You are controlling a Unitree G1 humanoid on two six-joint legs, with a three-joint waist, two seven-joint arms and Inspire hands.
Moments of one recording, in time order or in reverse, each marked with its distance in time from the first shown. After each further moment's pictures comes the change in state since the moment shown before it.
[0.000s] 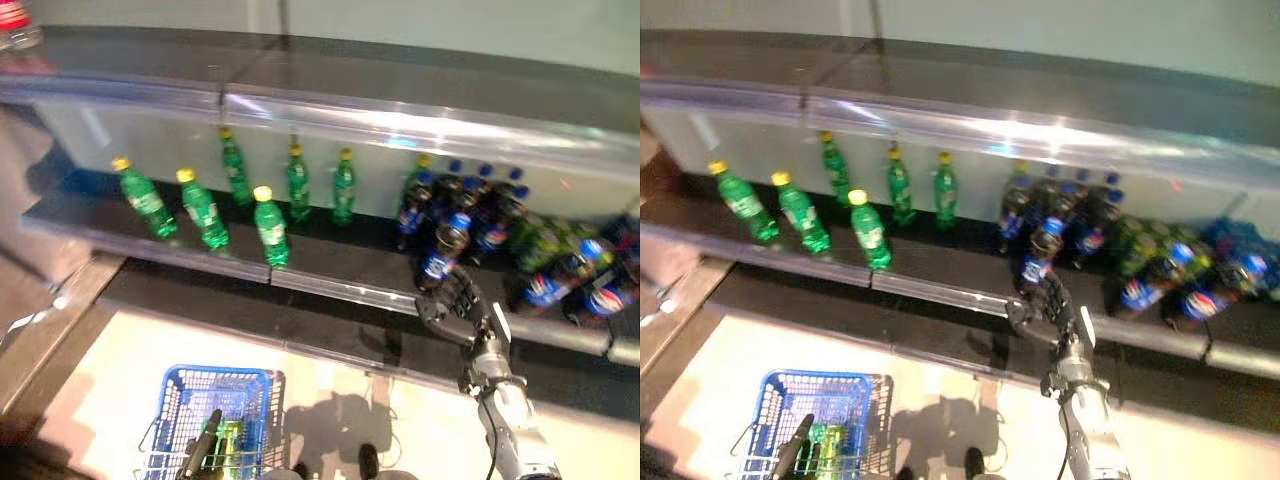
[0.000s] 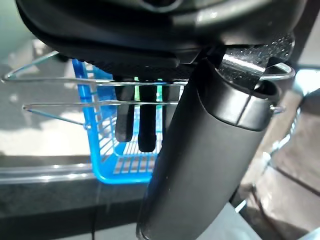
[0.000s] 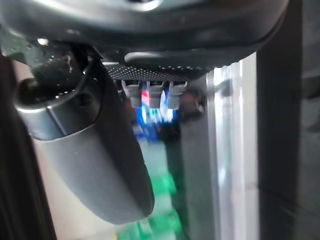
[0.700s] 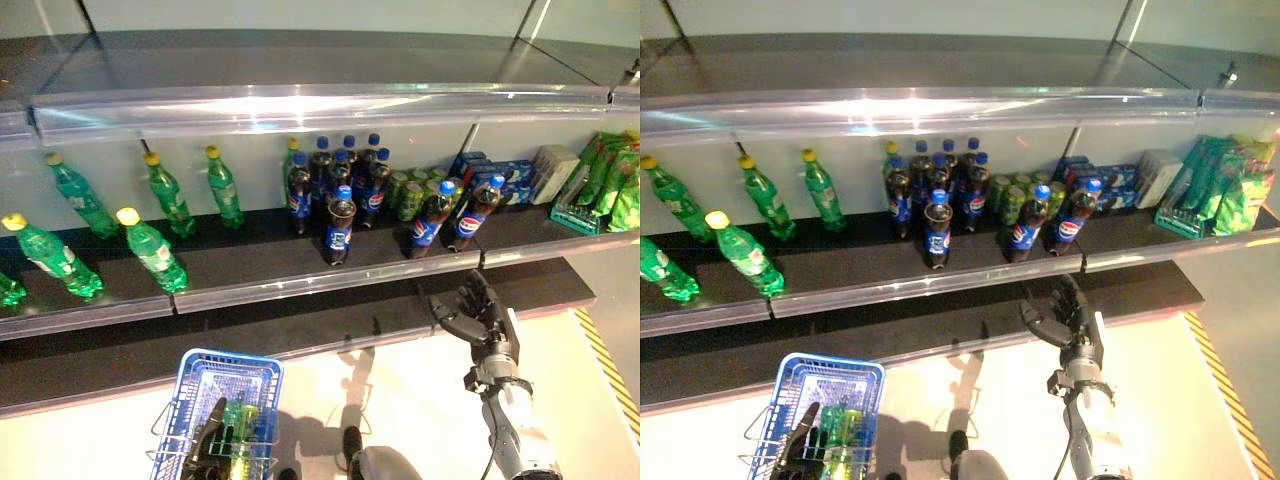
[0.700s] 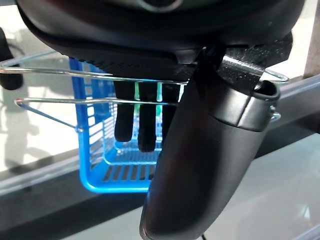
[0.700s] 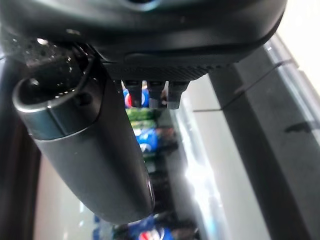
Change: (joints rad) left arm -0.102 0.033 -0.119 0.056 -0.028 0.018 0.002; right arm -0.004 -0.012 -0.047 0.073 0.000 -0.026 -0.044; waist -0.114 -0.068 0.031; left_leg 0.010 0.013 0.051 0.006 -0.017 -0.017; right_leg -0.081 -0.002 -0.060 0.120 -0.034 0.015
